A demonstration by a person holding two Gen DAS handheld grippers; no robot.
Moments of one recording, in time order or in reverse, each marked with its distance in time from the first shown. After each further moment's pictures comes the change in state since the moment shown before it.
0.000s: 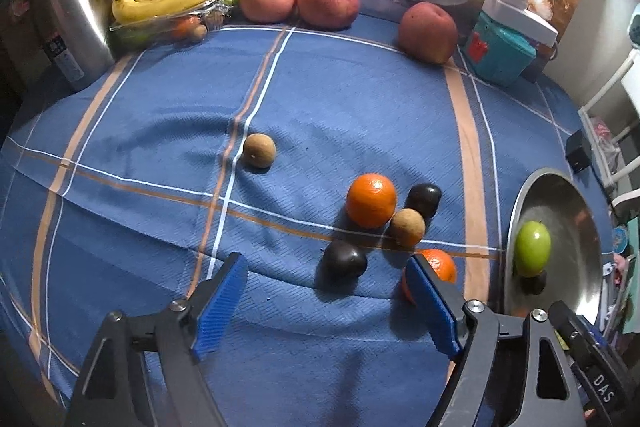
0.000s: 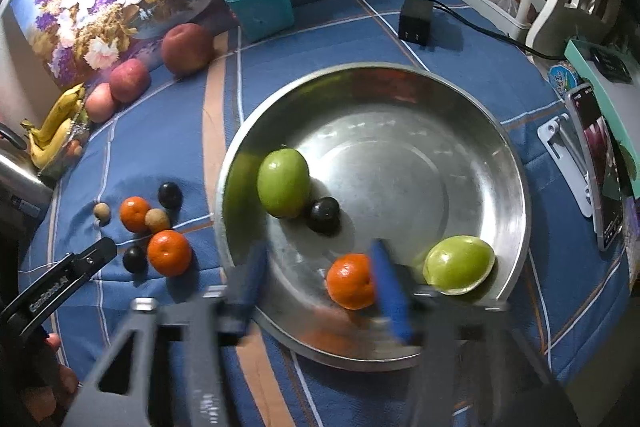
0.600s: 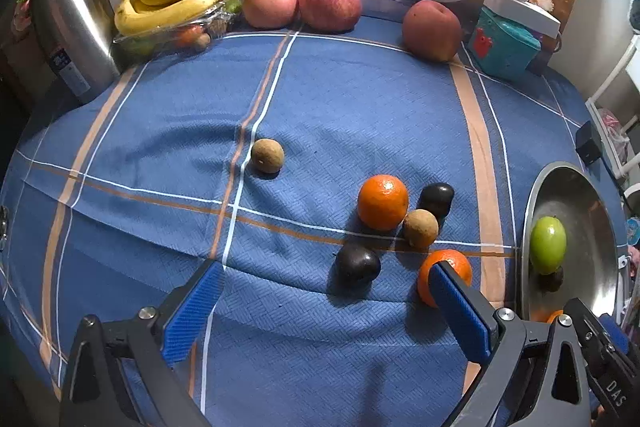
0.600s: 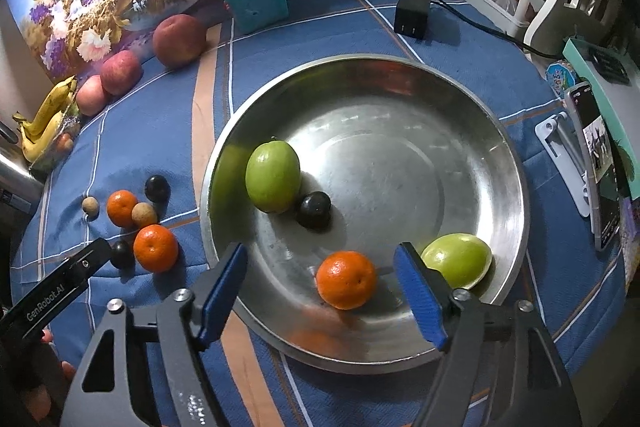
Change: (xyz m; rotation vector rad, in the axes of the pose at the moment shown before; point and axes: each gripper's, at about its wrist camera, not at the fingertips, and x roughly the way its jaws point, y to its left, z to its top) left arm 0.003 0.000 -0.001 0.035 -0.027 0.041; right arm 0.005 0.001 -0.002 -0.015 -0.003 -0.027
